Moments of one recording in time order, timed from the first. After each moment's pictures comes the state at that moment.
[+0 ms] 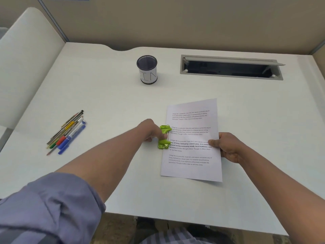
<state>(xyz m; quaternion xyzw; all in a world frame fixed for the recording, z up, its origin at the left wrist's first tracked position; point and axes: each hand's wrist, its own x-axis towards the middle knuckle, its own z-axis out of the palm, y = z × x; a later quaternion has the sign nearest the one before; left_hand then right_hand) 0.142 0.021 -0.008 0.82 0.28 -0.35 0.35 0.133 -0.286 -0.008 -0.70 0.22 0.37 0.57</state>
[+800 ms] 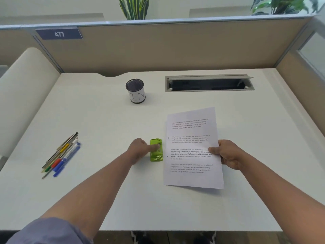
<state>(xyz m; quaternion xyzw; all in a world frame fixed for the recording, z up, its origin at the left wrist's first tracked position) 0.100 0.019 -0.002 0.81 0.29 -0.22 0.46 0.111 -0.325 0.030 -0.70 0.23 0.32 0.60</state>
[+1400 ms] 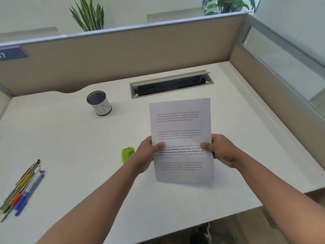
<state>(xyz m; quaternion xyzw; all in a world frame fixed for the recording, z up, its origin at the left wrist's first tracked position) 0.099 -0.110 0.029 0.63 0.07 -0.28 0.72 0.070 -0.399 0.055 -0.70 0.15 0.23 0.66</state>
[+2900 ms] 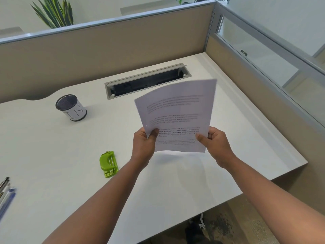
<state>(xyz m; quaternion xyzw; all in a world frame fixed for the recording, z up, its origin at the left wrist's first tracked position) 0.102 -0.193 0.049 0.72 0.03 -0.06 0.70 0.036 -0.427 0.057 -0.70 0.17 -0.01 0.69</state>
